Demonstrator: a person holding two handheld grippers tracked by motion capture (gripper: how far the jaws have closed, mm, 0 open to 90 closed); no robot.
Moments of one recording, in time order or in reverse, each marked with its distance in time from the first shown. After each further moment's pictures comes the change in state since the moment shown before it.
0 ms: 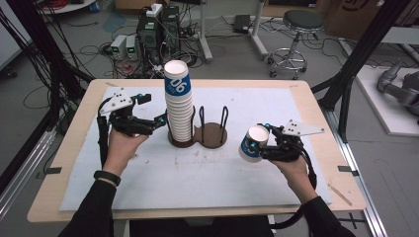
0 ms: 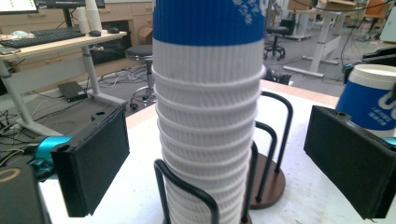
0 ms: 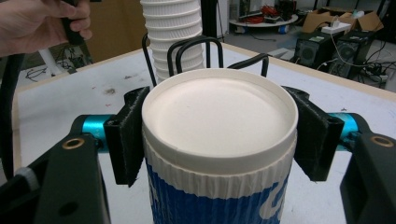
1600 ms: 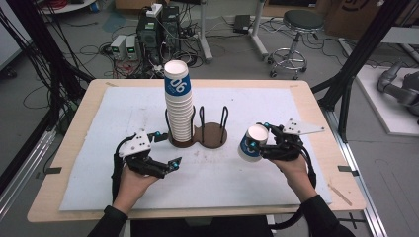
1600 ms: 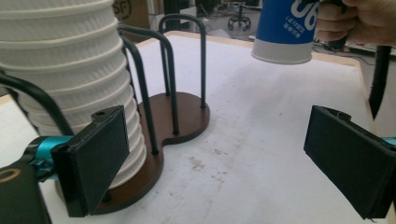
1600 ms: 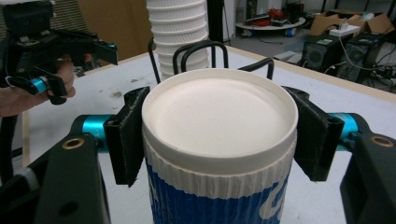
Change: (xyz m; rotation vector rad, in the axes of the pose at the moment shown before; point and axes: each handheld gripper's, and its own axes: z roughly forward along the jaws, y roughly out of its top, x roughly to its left) left arm -0.074 -0.063 0.001 0.101 -0.144 0.023; right arm -0.002 0.001 0.001 -0.013 0.035 0.008
